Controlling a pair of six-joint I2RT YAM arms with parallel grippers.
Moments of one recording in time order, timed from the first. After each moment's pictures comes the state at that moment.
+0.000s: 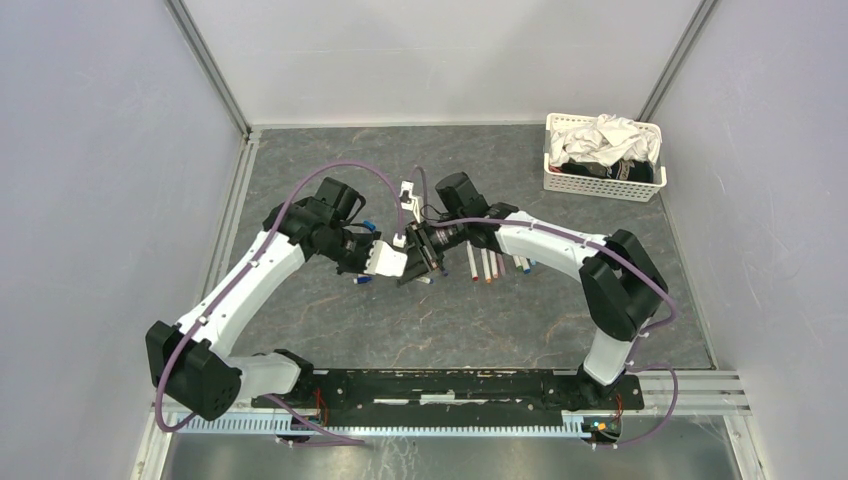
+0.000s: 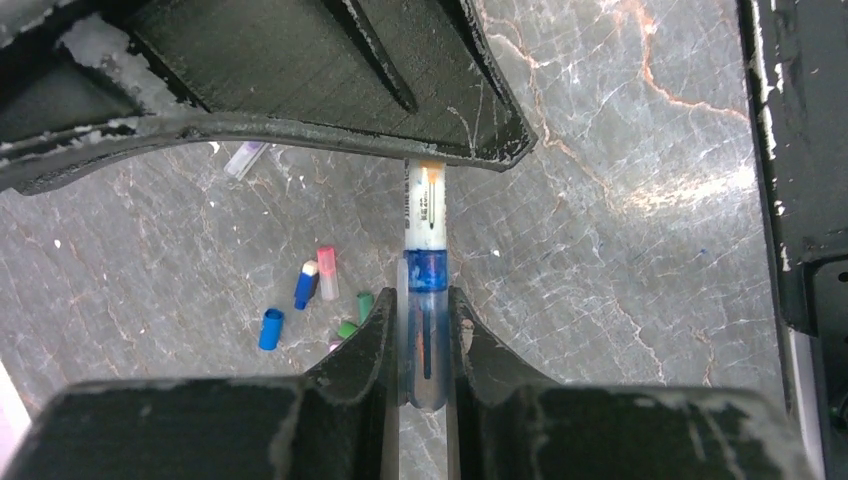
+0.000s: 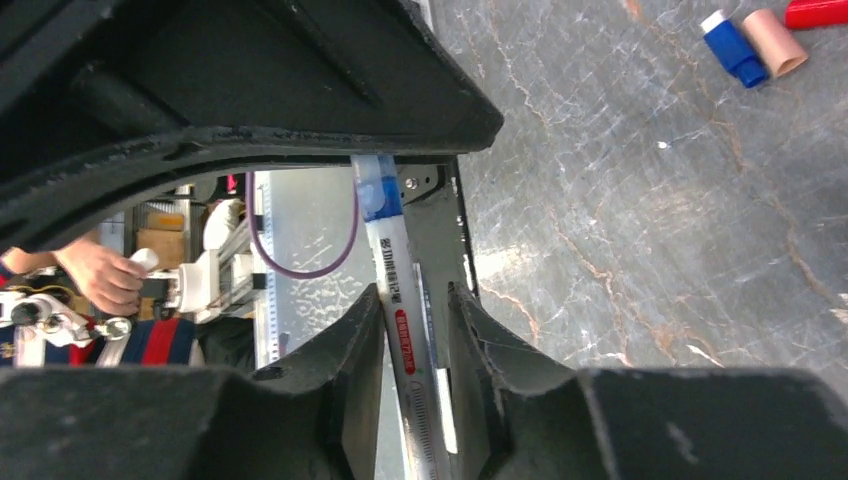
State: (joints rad) left arm -0.47 1.25 1.15 -1.09 0.55 1.36; right arm 0.75 1.76 1.23 -0.17 -0.99 0.35
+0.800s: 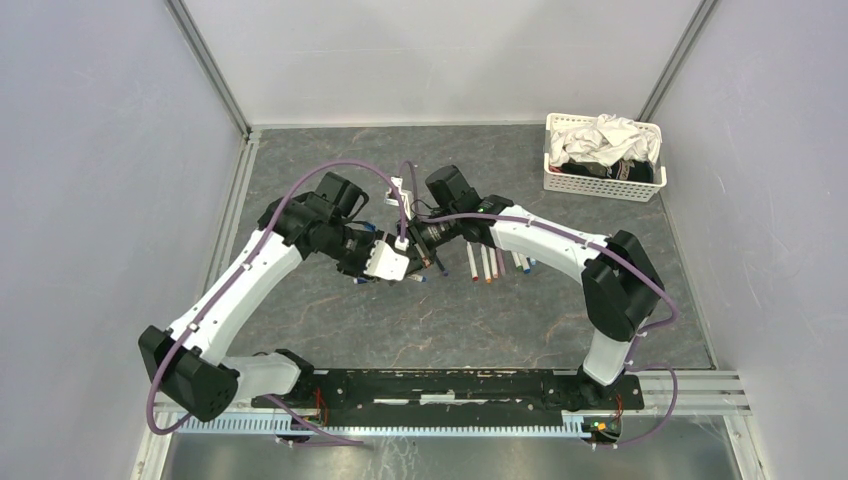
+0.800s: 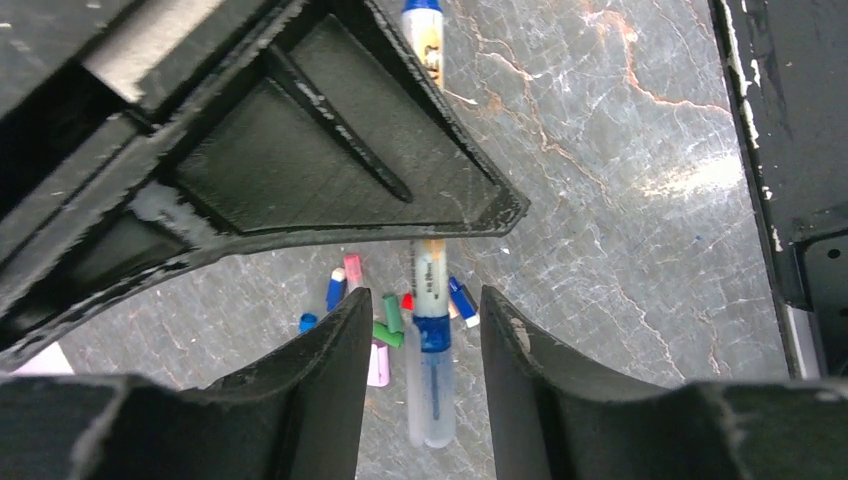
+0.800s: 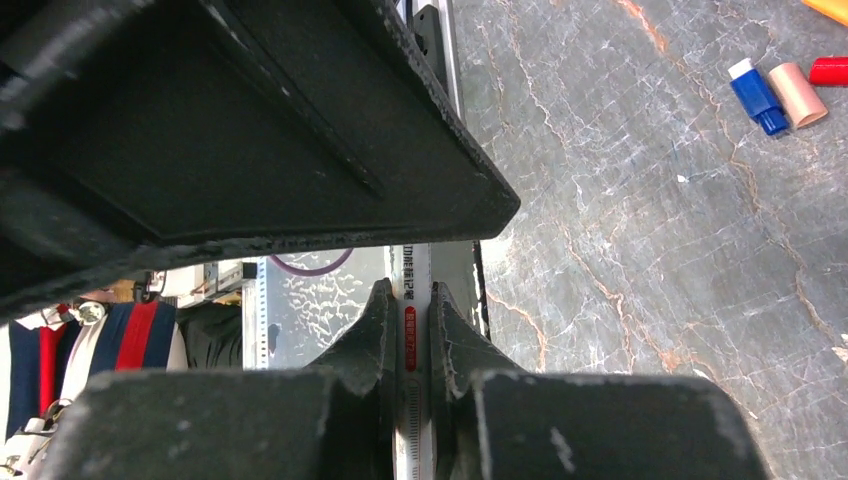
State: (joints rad) left arm -0.52 1.24 1.26 -1.17 0.53 1.39; right arm 0.78 1.78 1.35 -0.28 -0.98 0.29
